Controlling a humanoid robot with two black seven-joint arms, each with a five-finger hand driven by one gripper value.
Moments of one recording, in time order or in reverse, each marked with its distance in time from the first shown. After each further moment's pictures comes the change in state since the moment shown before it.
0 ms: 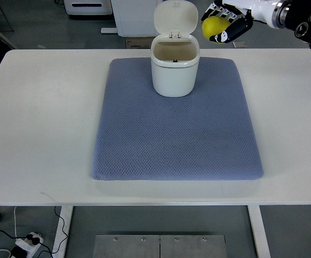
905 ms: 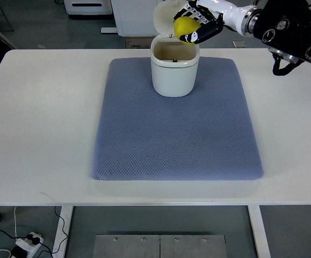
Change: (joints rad) left arm 0.000 0.000 0.000 0.000 0.000 0.000 0.000; right arm -0.068 0.125 0.084 -0.065 0.159 -0.050 -0.002
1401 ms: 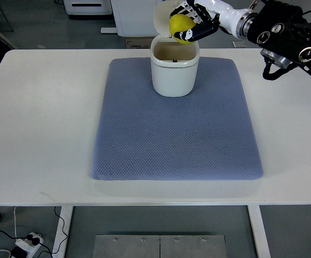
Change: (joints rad) left arm 0.000 0.000 0.000 0.000 0.000 0.000 0.000; right arm -0.056 0.033 0.070 -0.025 0.027 -0.012 -0.009
